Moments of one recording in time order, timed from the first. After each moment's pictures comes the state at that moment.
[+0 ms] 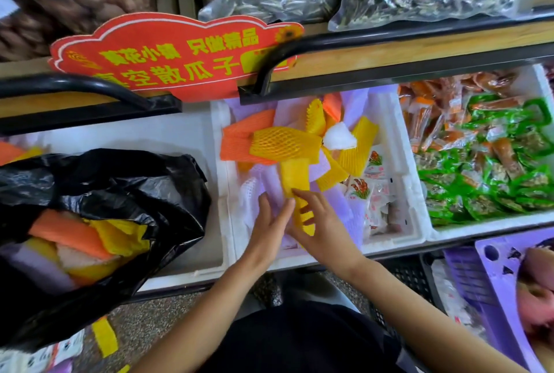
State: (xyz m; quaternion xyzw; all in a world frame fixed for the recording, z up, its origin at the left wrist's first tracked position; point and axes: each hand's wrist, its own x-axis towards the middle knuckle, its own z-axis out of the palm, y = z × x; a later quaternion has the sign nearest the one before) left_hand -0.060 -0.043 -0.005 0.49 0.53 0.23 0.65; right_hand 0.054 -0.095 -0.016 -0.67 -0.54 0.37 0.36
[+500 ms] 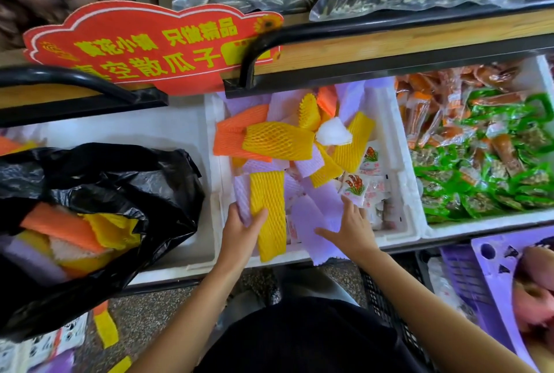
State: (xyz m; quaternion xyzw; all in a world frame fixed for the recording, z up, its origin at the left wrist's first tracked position) left_hand -0.085 -0.046 -0.035 0.46 0.63 0.24 0.58; right_hand 0.124 -0.116 -0.083 -0.82 -0.45 0.36 0.06
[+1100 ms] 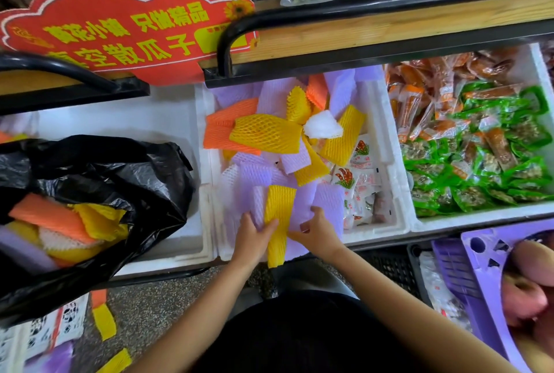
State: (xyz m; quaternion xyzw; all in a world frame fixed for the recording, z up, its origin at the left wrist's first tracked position) left_hand -0.054 -0.072 -0.071 0.49 0.68 0.13 0.54; right_hand 0.088 -0.117 -0.068 -0.75 -0.33 0.54 0.19
